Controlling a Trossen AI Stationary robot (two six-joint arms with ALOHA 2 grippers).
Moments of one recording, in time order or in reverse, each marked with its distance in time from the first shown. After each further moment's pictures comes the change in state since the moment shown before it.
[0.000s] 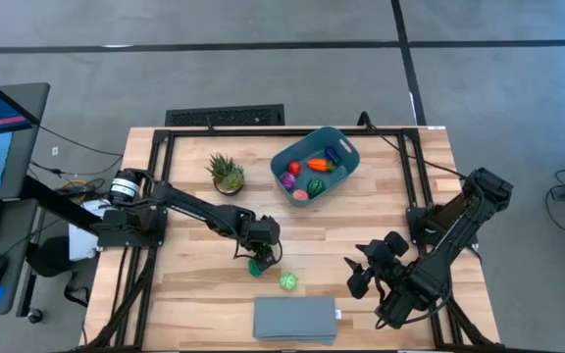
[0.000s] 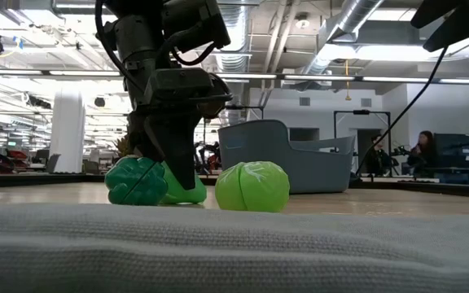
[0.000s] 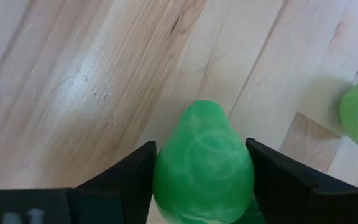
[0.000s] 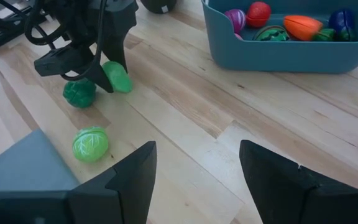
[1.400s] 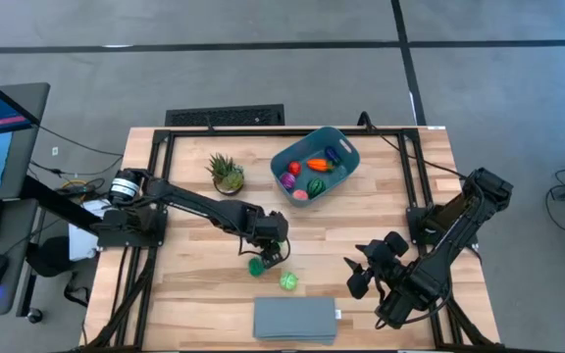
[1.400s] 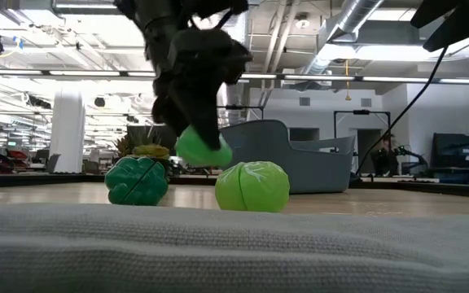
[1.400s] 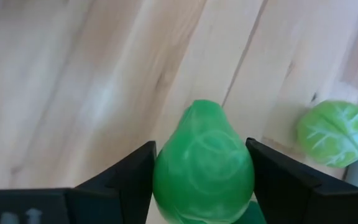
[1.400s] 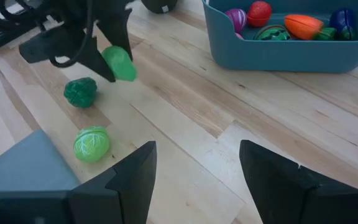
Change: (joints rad) left arm 0.001 -0.002 0.161 -0.141 -0.054 0.088; right arm 0.000 0.000 0.000 0.004 -0.001 0.000
